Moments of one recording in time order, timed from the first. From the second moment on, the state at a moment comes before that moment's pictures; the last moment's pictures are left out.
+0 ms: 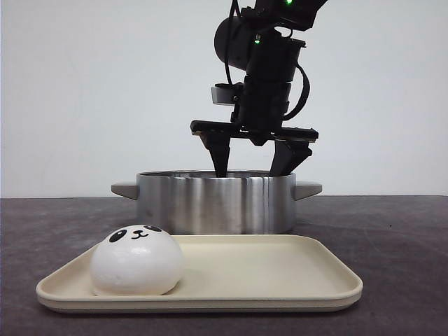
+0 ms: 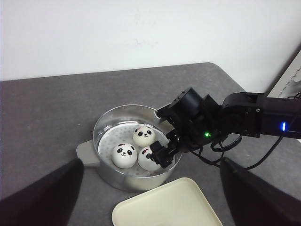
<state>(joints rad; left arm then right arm) -0.52 0.89 1.62 -1.07 0.03 -0.20 0.60 1.99 1.60 -0.70 0.04 0.36</state>
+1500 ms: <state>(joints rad) -0.85 1.06 1.10 -0.89 0.05 -0.49 1.38 0.97 1.61 -0.96 0.71 0.27</state>
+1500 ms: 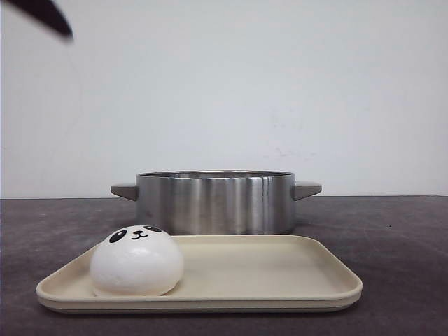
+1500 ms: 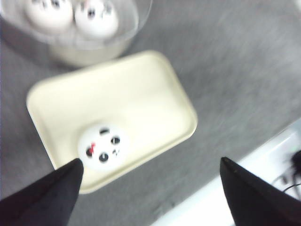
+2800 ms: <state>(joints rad) -0.87 1.64 1.06 -0.68 -0.05 -0.54 1.38 0.98 1.61 -1.03 0.71 0.32</state>
